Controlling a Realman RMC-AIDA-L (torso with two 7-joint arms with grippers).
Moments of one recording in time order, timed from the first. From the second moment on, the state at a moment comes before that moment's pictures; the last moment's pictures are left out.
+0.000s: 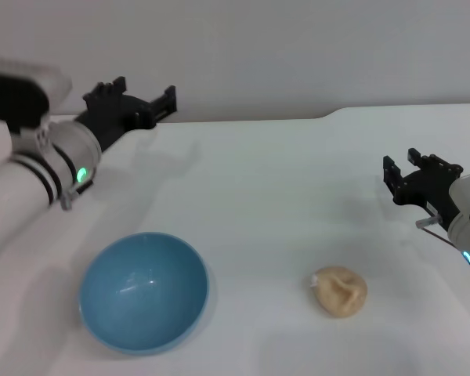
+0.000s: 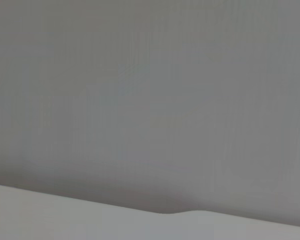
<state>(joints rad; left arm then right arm) -0.47 -1.95 2.07 0.80 -0.46 0.31 -0.24 0.53 2.09 -2.26 -0.16 0.68 -0.75 0.16</state>
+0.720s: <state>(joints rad) -0.34 -2.05 1.58 1.63 -0.44 -1.19 0.24 0.53 2.09 -2.26 -0.16 0.68 -0.75 0.15</state>
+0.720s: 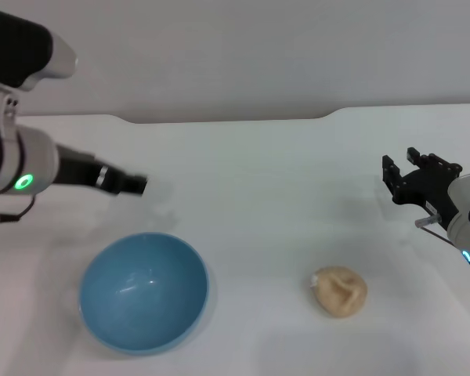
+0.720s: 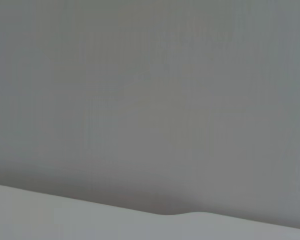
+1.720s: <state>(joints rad) -0.39 -2.06 1.49 1.60 -0.39 -1.55 0.28 0.54 2.09 -2.25 -0.17 0.68 -0.75 0.15</state>
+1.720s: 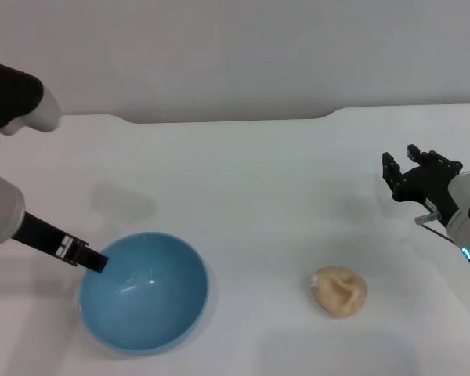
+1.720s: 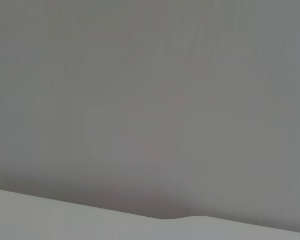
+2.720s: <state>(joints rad) -0.54 -2.06 1.52 1.26 -0.41 -1.46 0.28 0.53 2.09 -2.25 -0.17 0.68 -0.75 0.15</state>
